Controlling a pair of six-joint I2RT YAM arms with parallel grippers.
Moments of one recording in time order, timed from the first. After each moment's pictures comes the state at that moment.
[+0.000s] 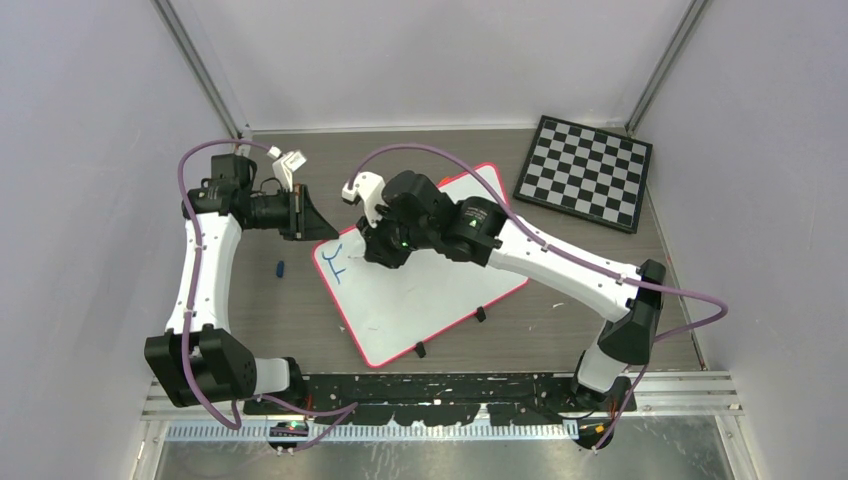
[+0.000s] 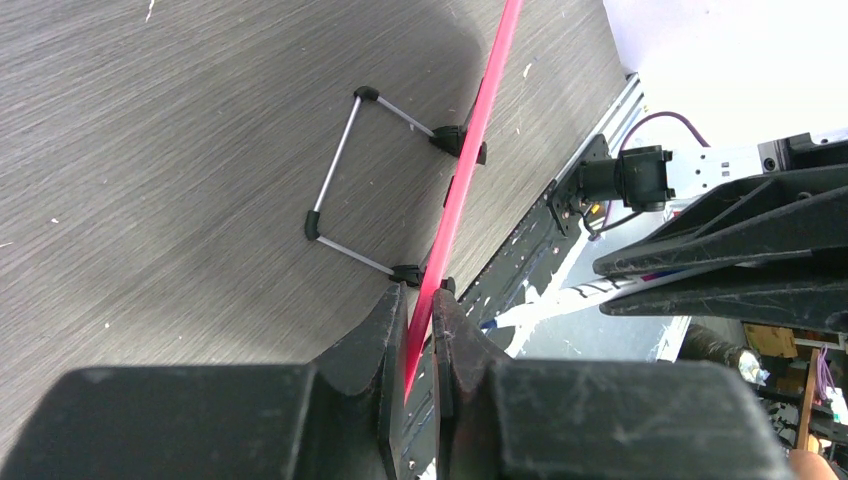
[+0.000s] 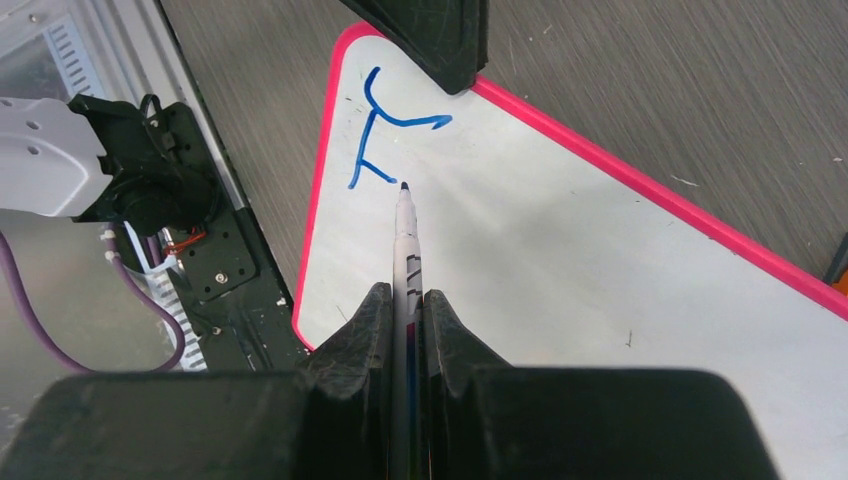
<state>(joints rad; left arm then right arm) 0.12 1.31 1.31 -1.10 1.02 0.21 1.09 1.67 1.75 -0.68 -0.08 0.07</state>
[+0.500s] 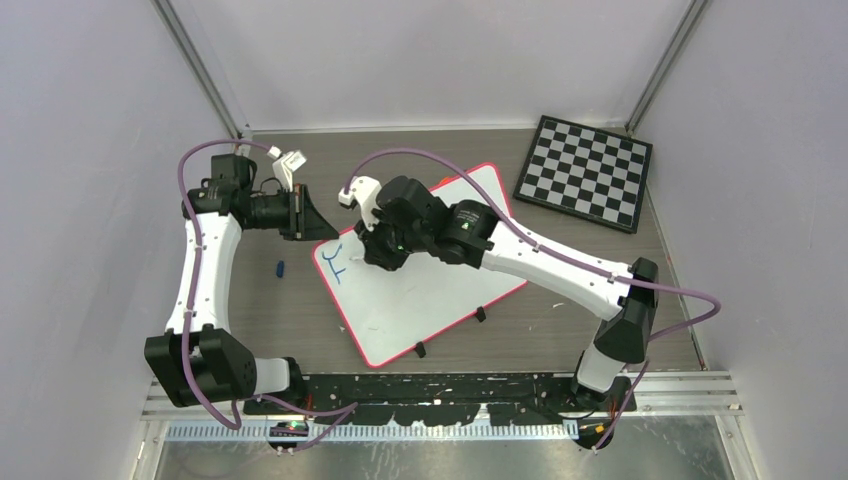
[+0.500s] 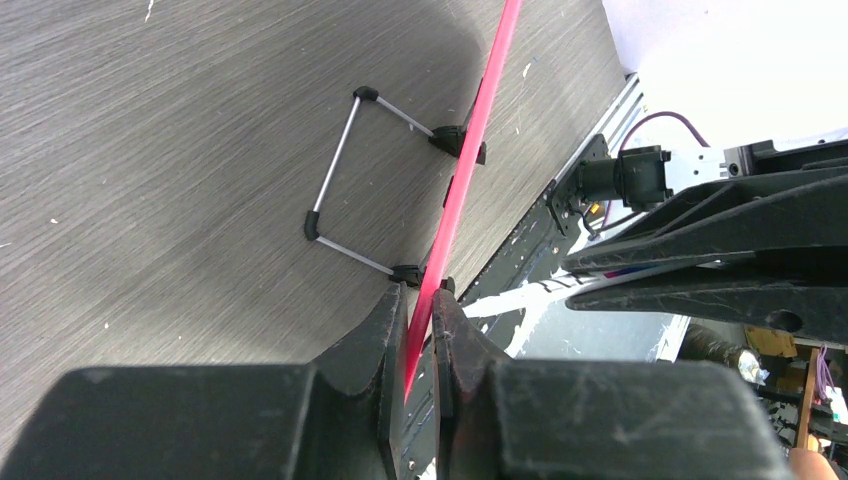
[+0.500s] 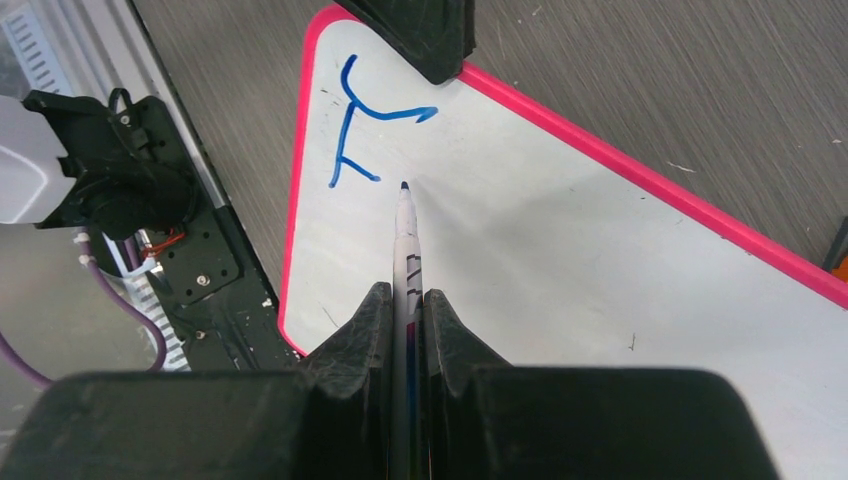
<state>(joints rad) 0.12 1.31 1.31 -1.10 1.02 0.21 1.10 1.69 1.73 -0.68 -0.05 0.08</state>
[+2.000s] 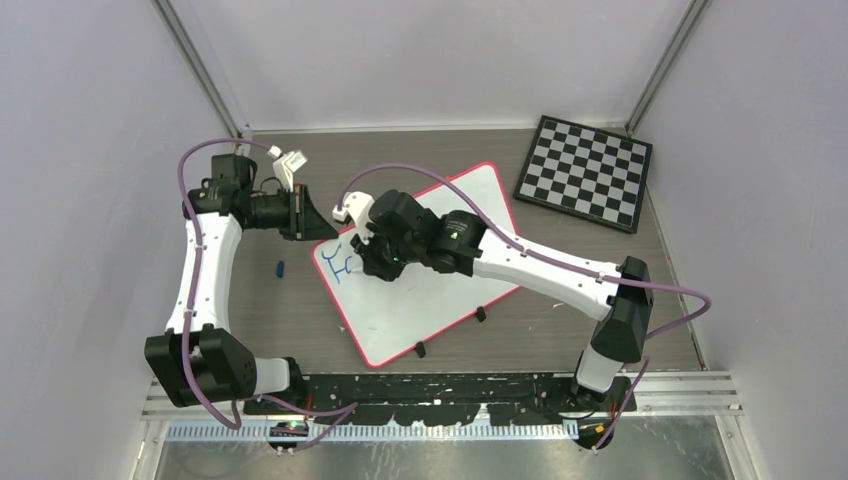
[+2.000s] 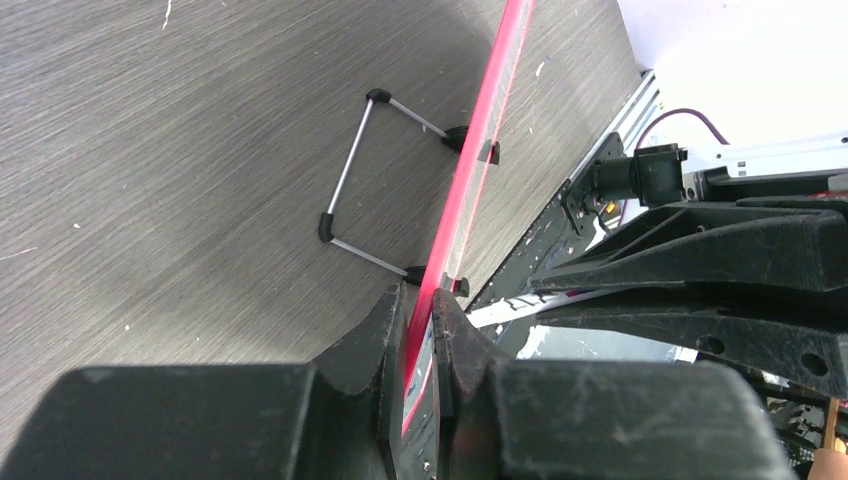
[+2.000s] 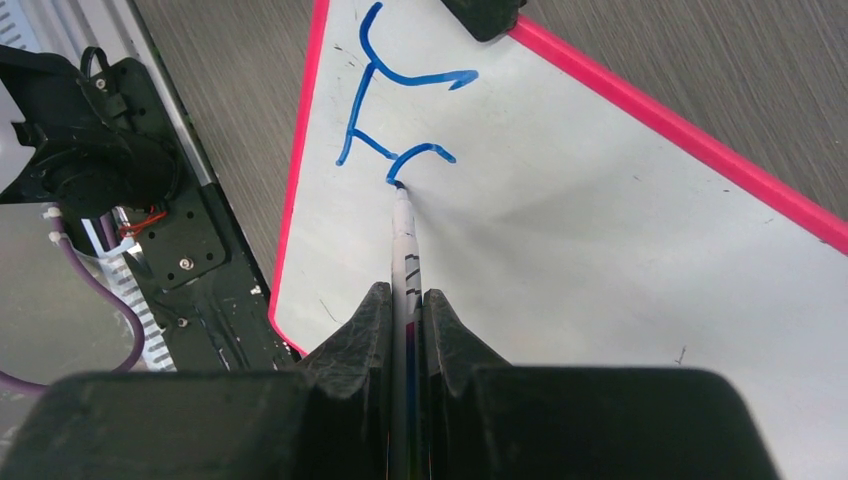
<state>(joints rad) 0.12 1.31 1.30 -1.09 1.00 0.23 1.11 1.71 1.67 -0.63 -0.04 0.05</state>
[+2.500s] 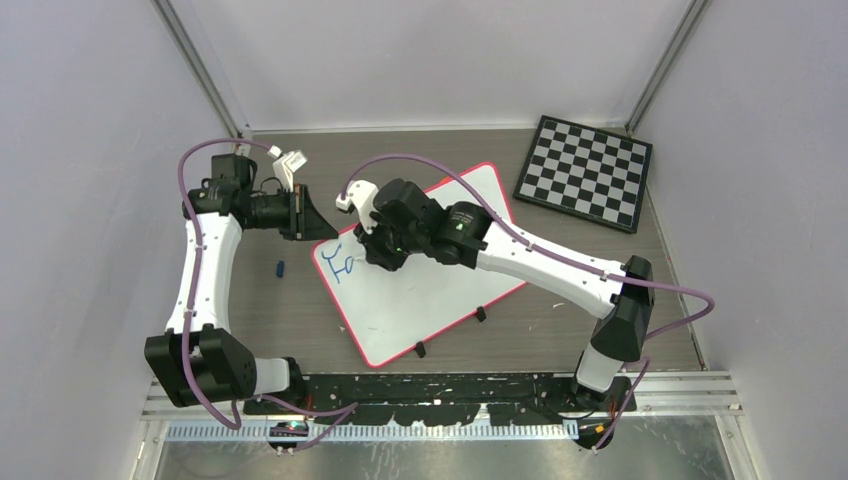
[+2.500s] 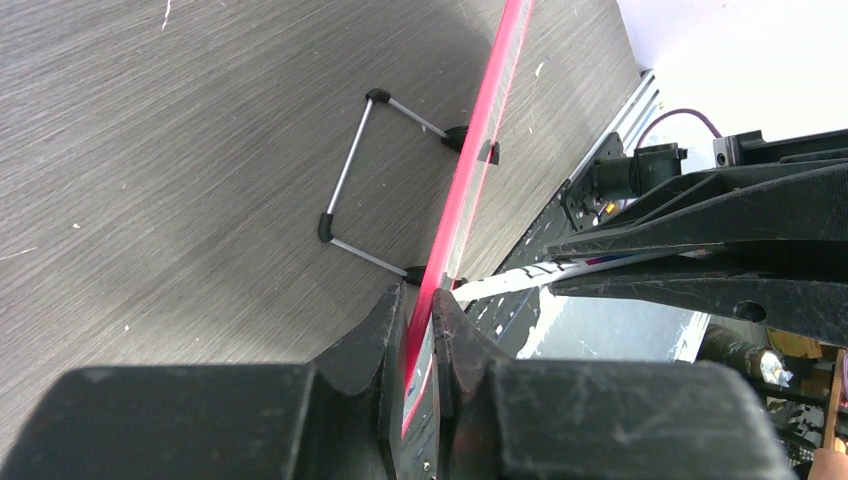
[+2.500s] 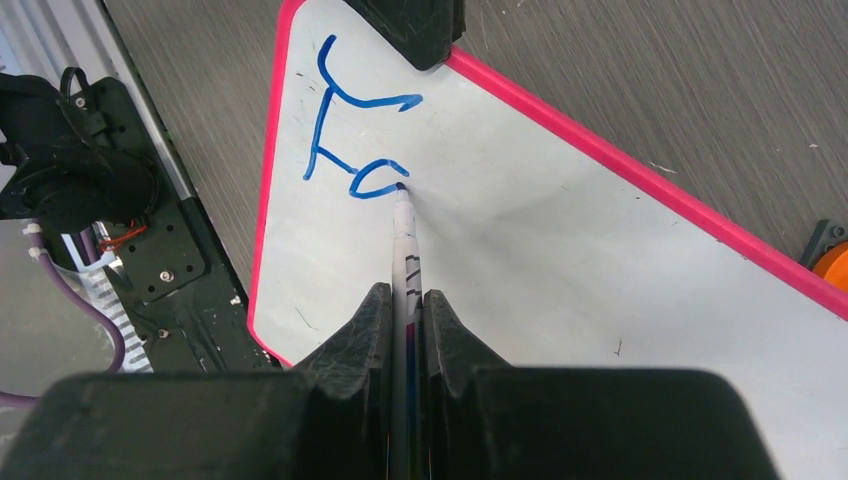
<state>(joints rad) 0.12 1.31 1.30 -1.09 1.00 0.23 1.08 1.71 1.71 -0.66 -0.03 0.03</state>
